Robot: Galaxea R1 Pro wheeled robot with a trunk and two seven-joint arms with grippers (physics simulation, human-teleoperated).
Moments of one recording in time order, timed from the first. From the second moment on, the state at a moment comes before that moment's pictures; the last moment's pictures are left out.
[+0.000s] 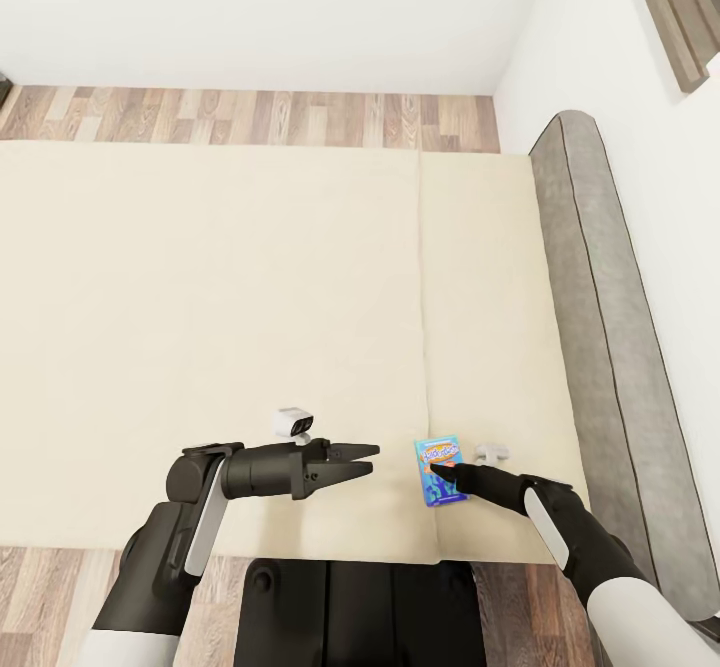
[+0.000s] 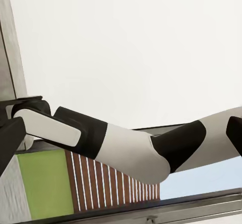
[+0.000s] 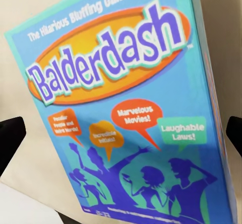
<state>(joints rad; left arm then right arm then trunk) -0.47 -0.09 -0.03 -1.45 0.20 0.96 -1.45 -0.61 -0.14 0.02 -0.76 -0.27 0.47 0.53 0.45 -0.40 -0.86</state>
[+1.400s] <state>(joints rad) -0.47 -0.09 -0.03 -1.45 0.20 0.96 -1.45 -0.61 -0.14 0.02 -0.76 -0.27 0.47 0.53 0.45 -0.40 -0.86</state>
